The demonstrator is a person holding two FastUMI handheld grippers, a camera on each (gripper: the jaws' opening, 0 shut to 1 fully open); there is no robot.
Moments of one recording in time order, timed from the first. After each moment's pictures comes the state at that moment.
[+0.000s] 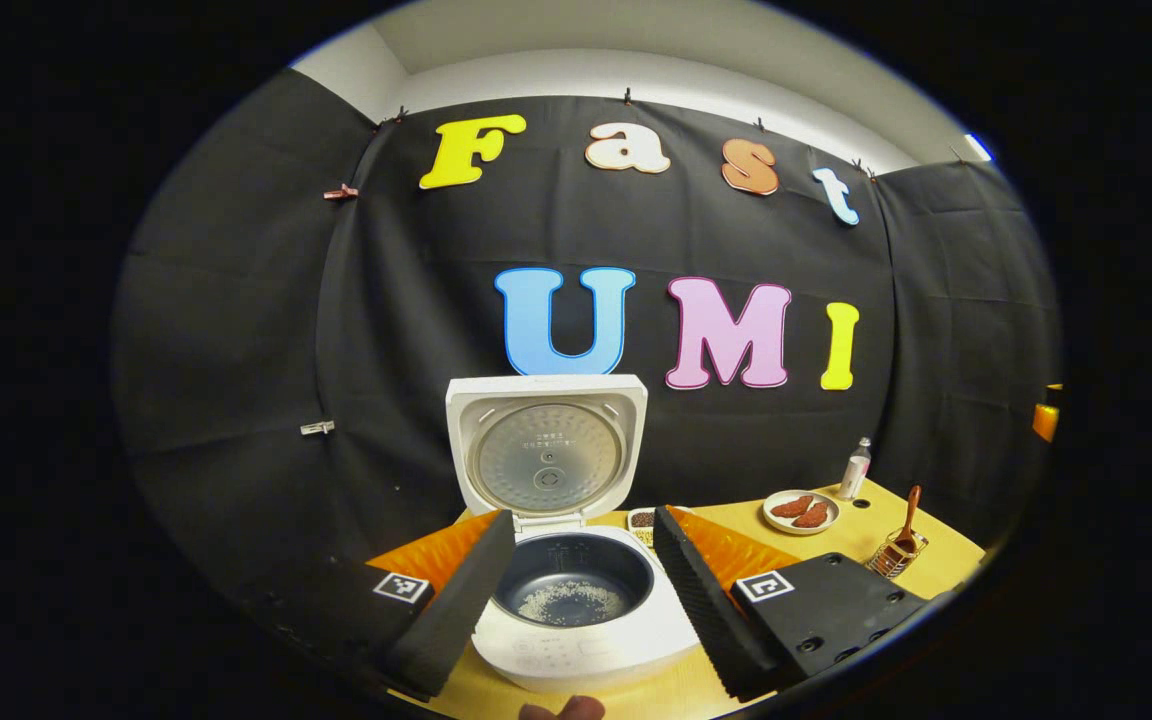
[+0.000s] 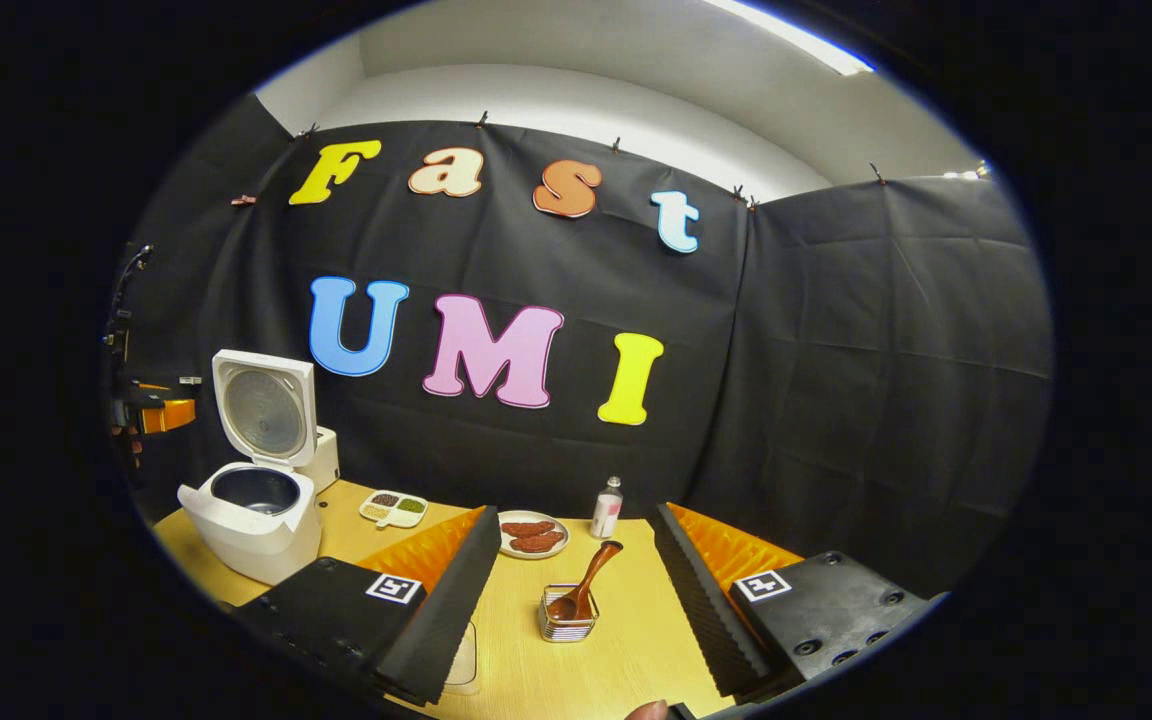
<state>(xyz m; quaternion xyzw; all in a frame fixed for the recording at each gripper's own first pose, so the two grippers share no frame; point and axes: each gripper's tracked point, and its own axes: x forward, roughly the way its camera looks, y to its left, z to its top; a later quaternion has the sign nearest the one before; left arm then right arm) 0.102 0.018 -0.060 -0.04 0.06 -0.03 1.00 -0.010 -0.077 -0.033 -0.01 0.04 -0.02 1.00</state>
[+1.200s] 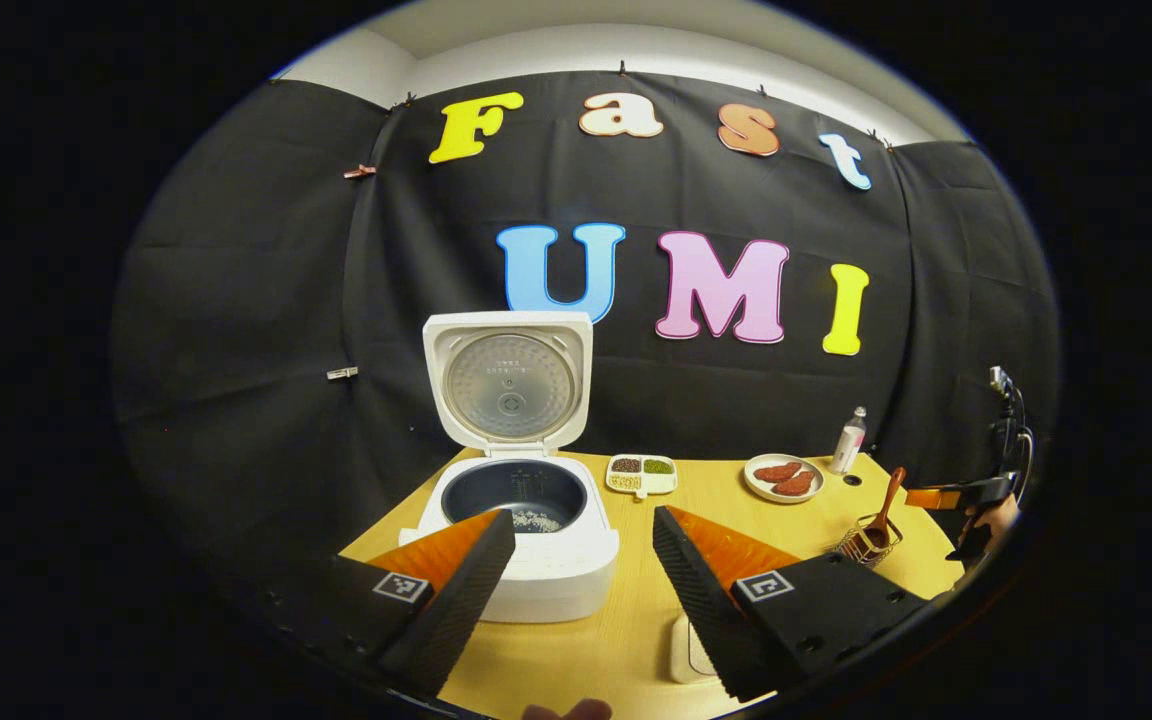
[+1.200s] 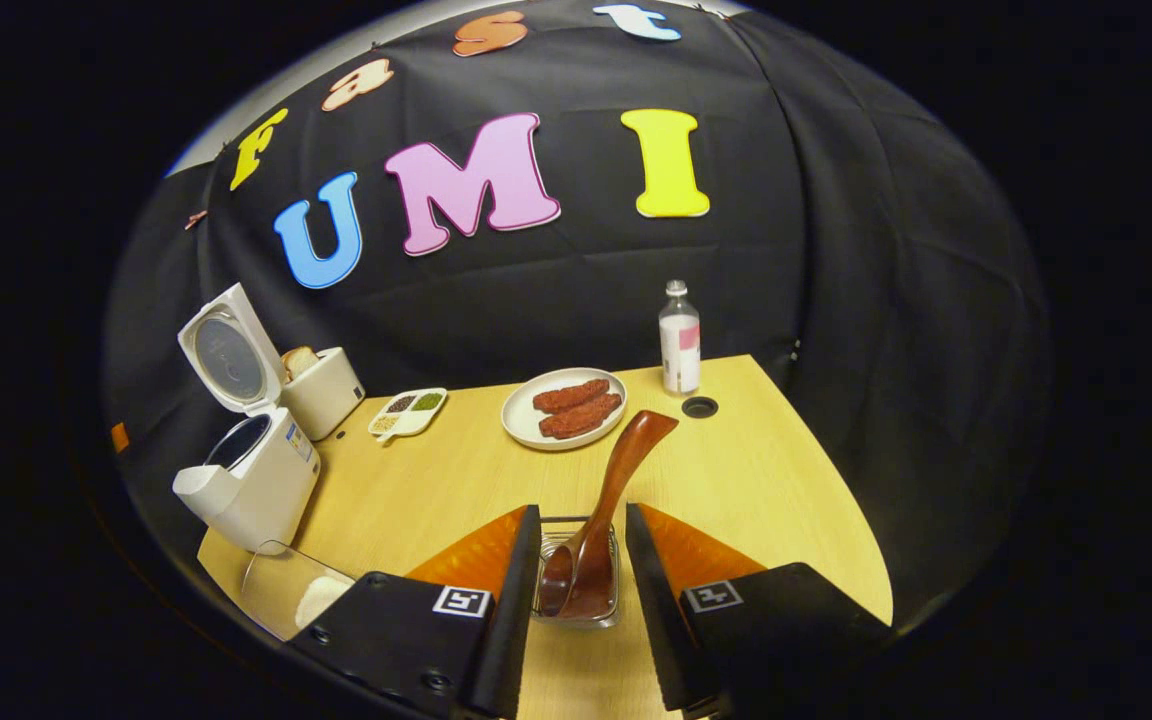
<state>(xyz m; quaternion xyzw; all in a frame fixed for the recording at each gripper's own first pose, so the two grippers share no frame) 0.042 -0.098 -0.092 -0.06 0.15 0.04 0.99 0.171 -0.118 -0.311 0.15 0.27 0.12 0.94</state>
